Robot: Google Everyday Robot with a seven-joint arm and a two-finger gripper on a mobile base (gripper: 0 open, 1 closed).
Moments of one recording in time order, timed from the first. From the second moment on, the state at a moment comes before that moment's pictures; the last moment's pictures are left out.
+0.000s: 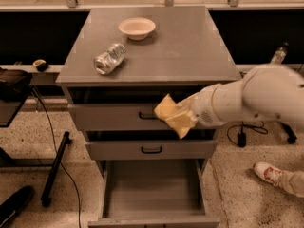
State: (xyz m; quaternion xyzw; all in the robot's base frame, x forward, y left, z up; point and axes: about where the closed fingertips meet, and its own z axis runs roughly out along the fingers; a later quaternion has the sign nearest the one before) arm 0.533 -0.081 0.813 -0.45 0.80 0.13 0.38
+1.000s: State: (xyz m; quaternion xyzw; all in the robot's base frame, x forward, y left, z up) arm 0.525 -0.076 0.677 -0.41 0.83 0.17 0.34
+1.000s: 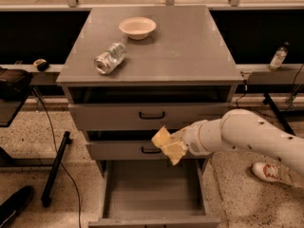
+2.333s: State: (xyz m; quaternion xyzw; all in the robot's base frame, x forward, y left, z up) arm 0.500 -0.111 0.478 -0.27 0.87 0.31 0.26
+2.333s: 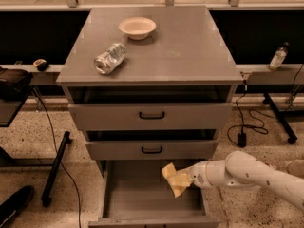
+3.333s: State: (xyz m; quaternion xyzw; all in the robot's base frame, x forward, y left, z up) arm 0.542 -0.070 0.349 -0.17 0.83 0.48 0.23
